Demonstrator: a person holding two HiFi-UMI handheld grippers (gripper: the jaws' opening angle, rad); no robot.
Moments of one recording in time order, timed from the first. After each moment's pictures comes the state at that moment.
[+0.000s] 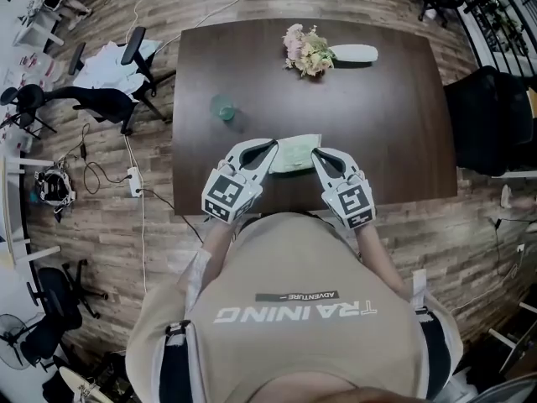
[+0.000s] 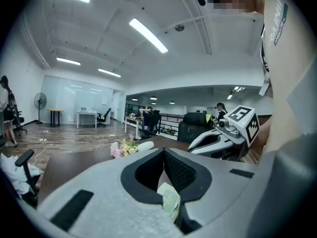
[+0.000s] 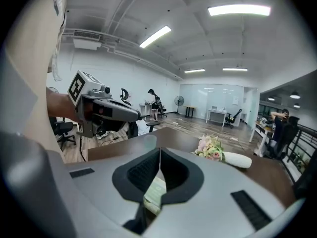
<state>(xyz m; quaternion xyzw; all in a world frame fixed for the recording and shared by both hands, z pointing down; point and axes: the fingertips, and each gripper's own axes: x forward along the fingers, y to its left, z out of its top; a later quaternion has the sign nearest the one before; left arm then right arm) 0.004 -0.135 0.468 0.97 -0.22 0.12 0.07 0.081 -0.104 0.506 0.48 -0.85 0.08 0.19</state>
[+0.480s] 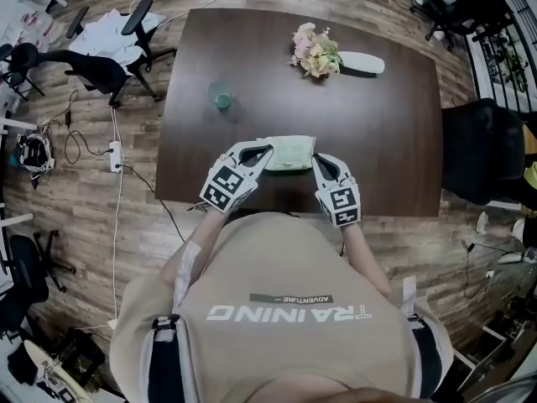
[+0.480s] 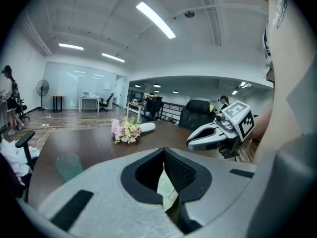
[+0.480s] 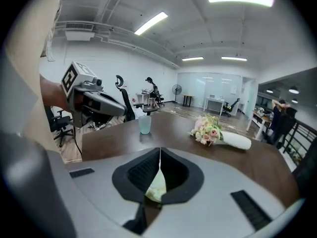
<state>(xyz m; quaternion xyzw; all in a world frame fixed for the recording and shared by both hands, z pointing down) 0.002 -0.135 0.547 0.95 -0.22 0.18 0.12 0.112 -0.111 0.583 0.49 -0.83 0.11 0.25</state>
